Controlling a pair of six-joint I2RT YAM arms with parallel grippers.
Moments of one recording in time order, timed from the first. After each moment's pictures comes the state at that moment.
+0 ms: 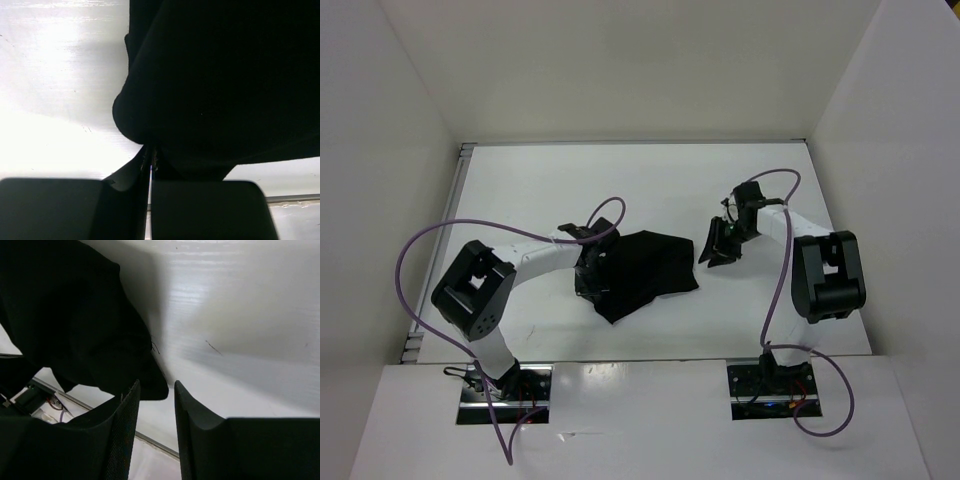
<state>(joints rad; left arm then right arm) -0.63 1.71 1.05 -0.78 0.01 -0.71 0.13 1.69 1.06 -0.66 -0.45 0.35</state>
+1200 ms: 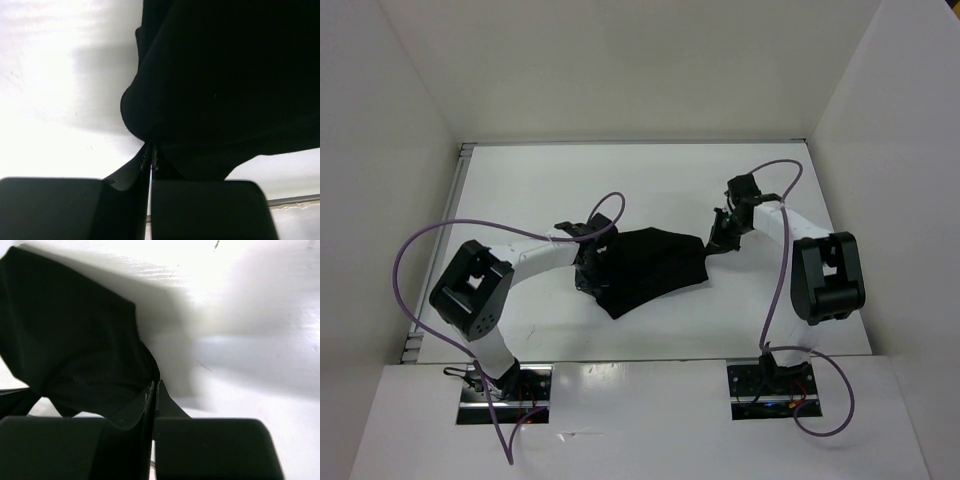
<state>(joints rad) -0.60 1.70 1.04 -0.72 0.02 -0.65 0.16 1.71 1.10 -0.60 -0.30 0.47</state>
